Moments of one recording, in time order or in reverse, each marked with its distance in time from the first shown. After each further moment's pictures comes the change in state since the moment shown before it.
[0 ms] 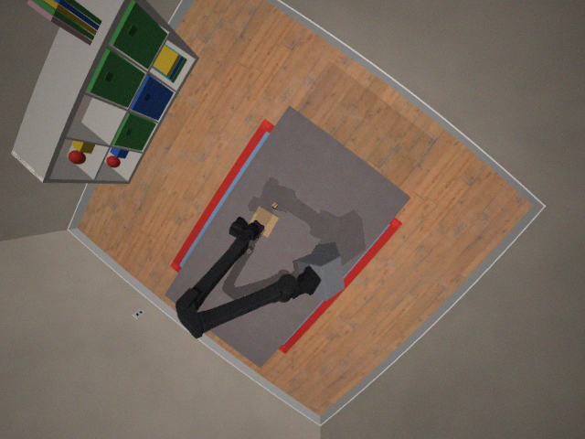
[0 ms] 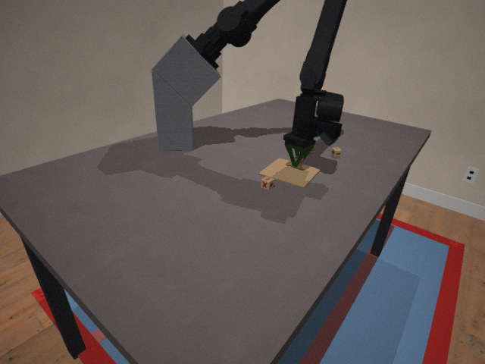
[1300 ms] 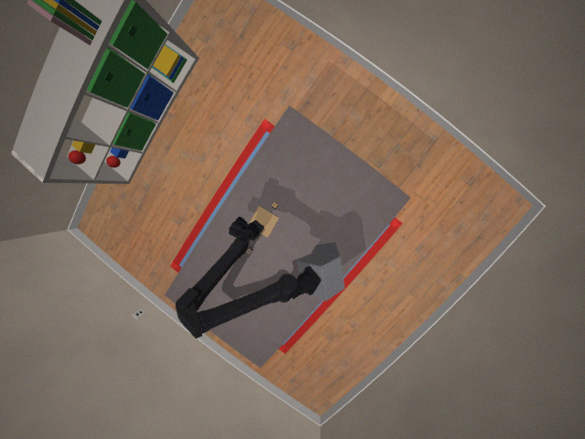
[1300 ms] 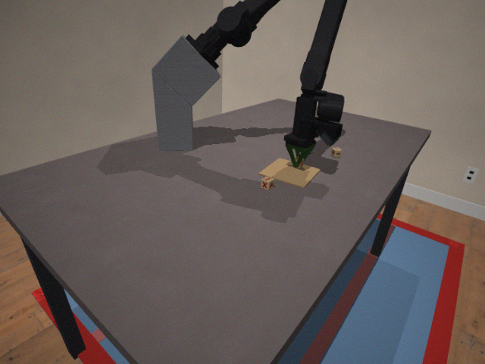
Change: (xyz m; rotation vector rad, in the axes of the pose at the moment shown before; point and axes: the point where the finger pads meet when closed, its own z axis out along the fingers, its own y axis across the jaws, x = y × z) arm -0.002 0.001 0.001 -0.001 -0.002 -0.003
